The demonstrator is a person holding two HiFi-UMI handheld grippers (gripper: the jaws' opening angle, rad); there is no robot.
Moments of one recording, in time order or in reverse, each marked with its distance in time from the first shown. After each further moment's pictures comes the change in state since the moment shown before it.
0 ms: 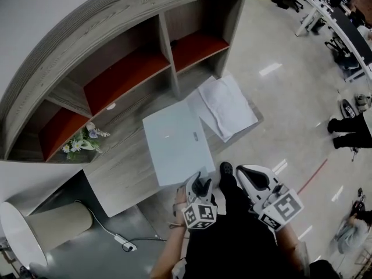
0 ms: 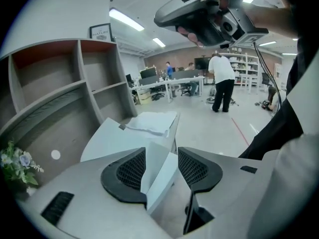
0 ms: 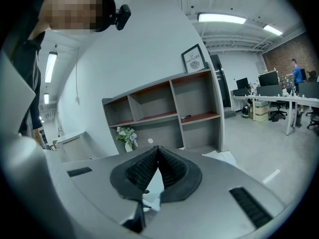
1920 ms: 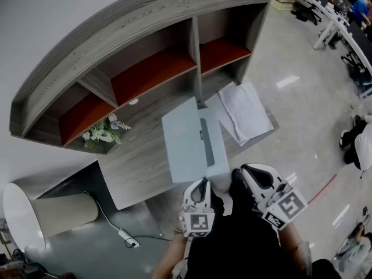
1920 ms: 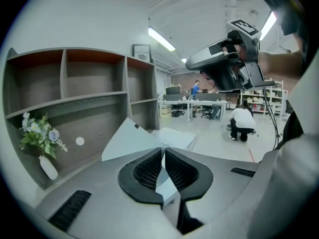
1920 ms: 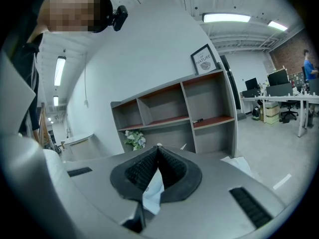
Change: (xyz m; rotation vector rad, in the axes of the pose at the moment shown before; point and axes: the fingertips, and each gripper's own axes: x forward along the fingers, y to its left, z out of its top) left arm -0.076 0.053 0.016 -0.256 -0.203 0.175; right arm 0.018 0.030 0.010 -0.017 -0.032 0.097
